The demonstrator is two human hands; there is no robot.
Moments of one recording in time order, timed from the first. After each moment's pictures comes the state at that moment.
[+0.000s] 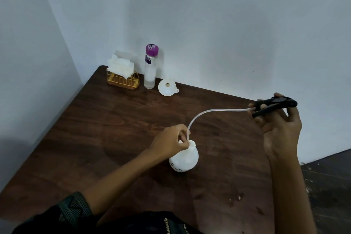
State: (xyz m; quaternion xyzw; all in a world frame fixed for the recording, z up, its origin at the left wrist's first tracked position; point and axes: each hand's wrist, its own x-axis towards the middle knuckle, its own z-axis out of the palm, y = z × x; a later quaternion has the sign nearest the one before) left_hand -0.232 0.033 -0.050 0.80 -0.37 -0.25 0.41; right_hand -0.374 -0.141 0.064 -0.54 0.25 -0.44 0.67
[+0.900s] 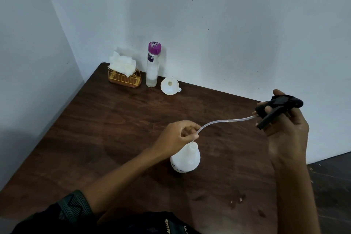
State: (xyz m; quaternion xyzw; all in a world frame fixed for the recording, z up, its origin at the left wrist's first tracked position) left_hand -0.228 0.025 -0.042 0.74 -0.38 -0.24 0.51; right_hand -0.371 -0.123 0.079 -0.59 0.24 -0.40 0.66
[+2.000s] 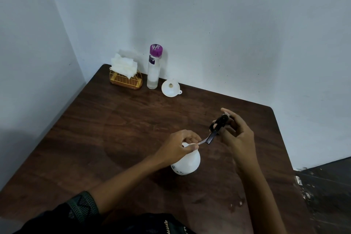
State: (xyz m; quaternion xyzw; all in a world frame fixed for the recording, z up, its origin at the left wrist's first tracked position) left_hand -0.236 0.024 -0.069 0.72 -0.38 -0.27 0.51; right_hand -0.348 -0.097 0.019 -0.71 0.25 -0.25 0.61
